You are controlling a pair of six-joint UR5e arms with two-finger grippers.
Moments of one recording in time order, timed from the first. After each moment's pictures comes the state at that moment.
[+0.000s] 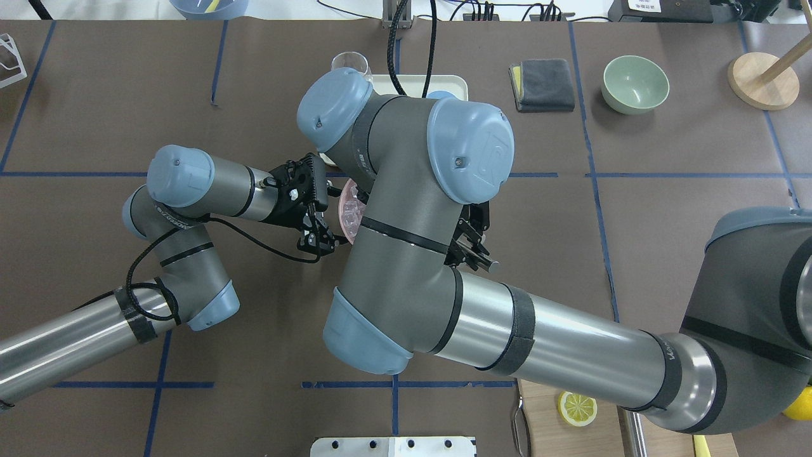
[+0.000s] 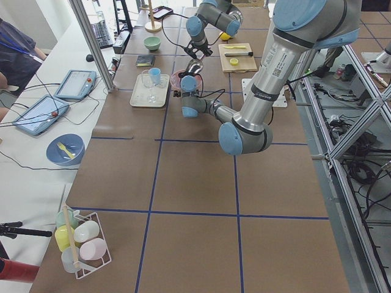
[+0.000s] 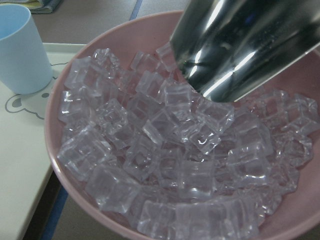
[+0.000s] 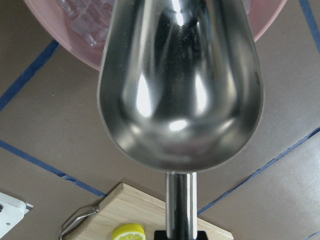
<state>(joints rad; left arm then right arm) -0.61 -2.13 -1.32 -2.69 -2.02 0.01 0.50 -0.51 1.60 -2.59 1.85 0.20</state>
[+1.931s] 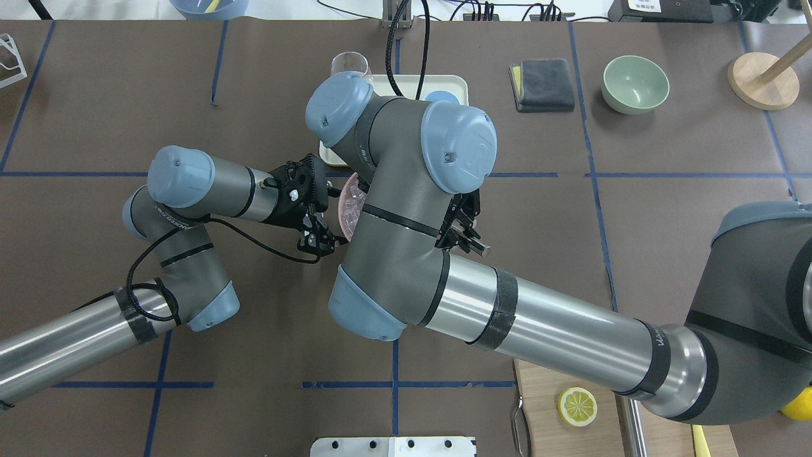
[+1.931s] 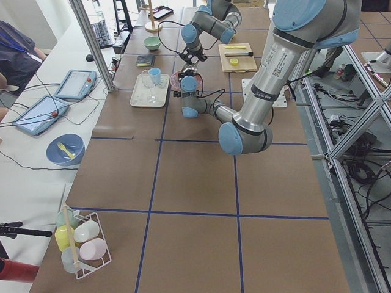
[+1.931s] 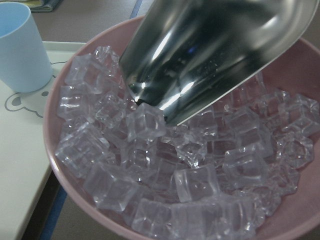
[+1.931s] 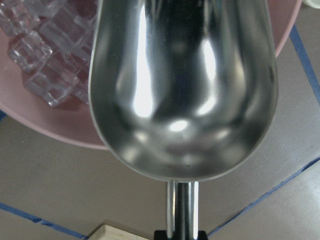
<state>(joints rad) -0.61 -2.13 -1.32 -2.69 -2.02 0.01 0.52 -0.51 1.47 -2.43 1.83 0.19</state>
